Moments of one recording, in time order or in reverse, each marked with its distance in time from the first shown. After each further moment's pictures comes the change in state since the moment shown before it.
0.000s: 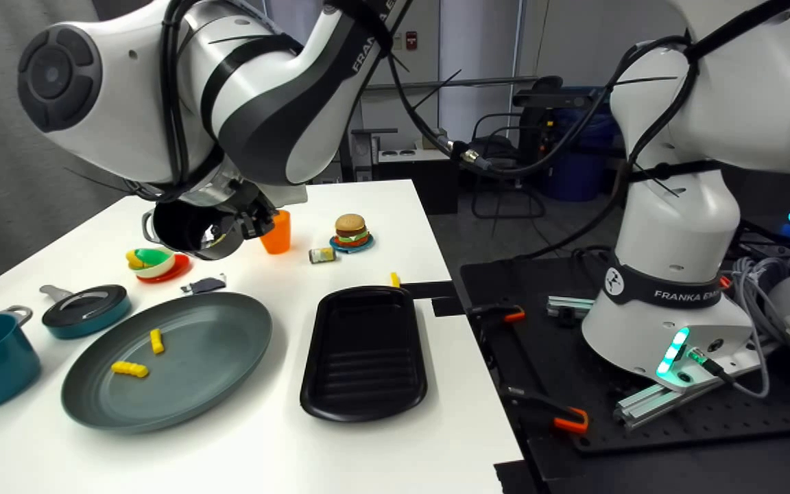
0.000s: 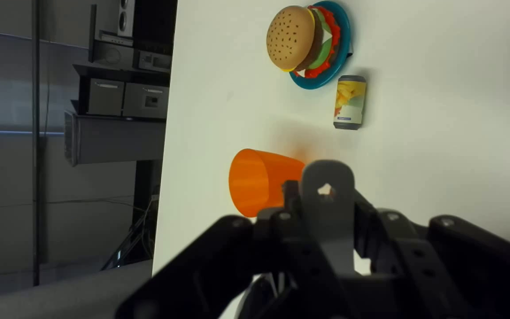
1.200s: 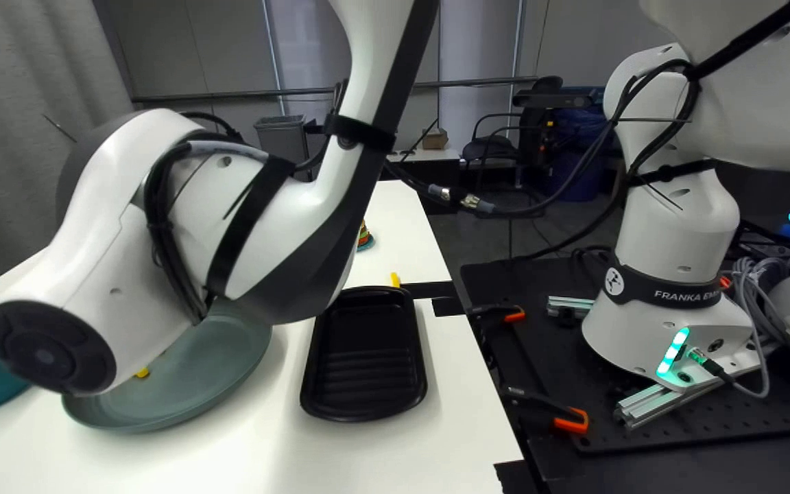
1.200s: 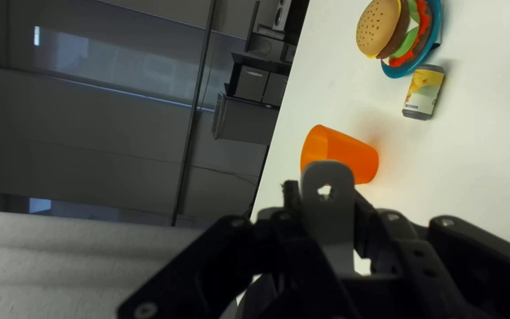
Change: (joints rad) arm 0.139 0.212 0.091 0.086 -0.256 -0.371 0.195
